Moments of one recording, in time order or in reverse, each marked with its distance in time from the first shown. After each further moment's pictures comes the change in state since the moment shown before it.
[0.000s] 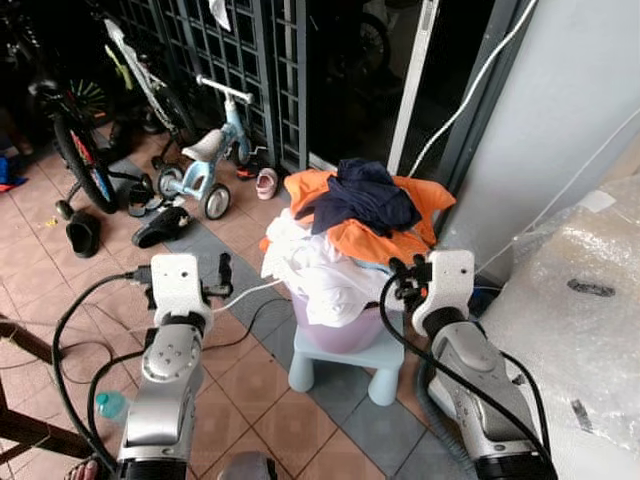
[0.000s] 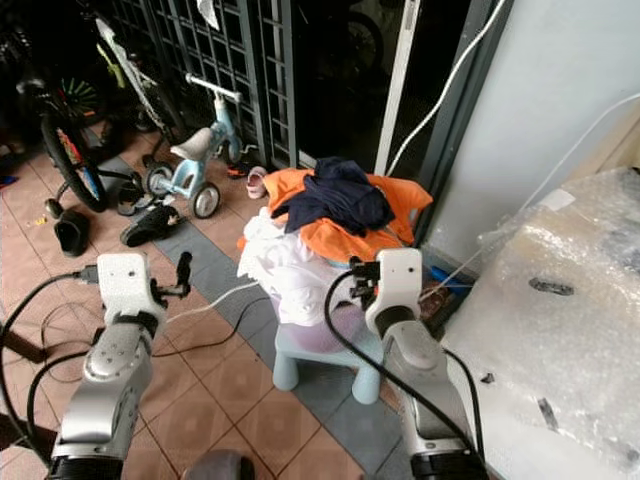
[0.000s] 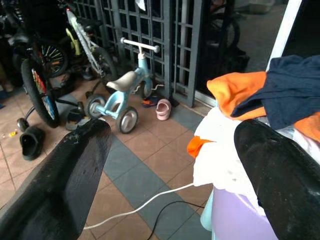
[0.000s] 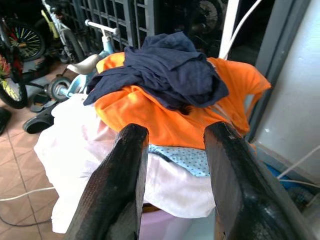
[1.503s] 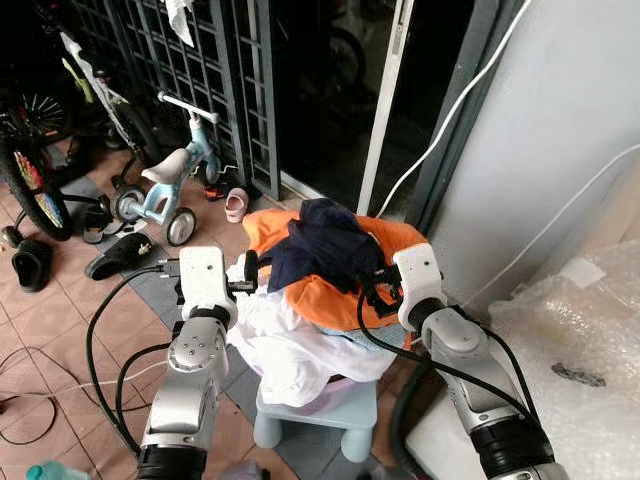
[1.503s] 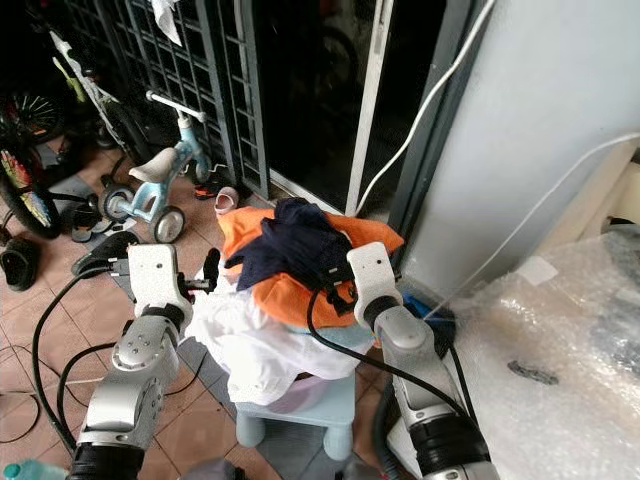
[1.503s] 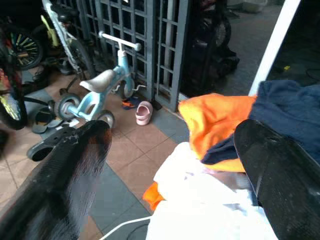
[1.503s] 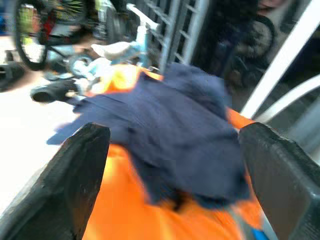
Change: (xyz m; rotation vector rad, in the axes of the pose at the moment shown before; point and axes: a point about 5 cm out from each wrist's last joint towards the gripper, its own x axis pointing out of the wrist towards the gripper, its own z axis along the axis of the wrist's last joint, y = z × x) left arm 0.004 -0.013 -0.009 -0.037 0.060 -0.005; right arm 0.032 0.030 -0.002 -0.242 0.041 0.265
